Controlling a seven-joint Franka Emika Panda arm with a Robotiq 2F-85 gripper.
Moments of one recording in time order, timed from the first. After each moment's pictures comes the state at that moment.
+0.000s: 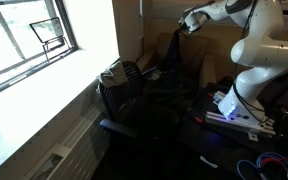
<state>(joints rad) -1.23 1.07 0.69 -1.29 0.46 3.11 1.34</state>
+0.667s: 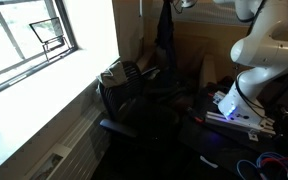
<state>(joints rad) -1.30 0.98 1.13 -1.29 0.25 3.19 1.22</state>
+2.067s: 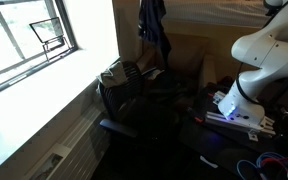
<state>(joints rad) -1.76 0.86 1.77 -1.70 0.40 2.57 1.14</state>
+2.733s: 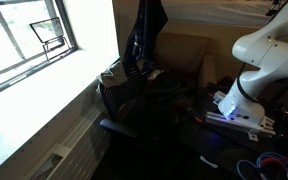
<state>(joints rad) -1.89 0.55 1.82 -1.63 0.40 2.13 1.12</state>
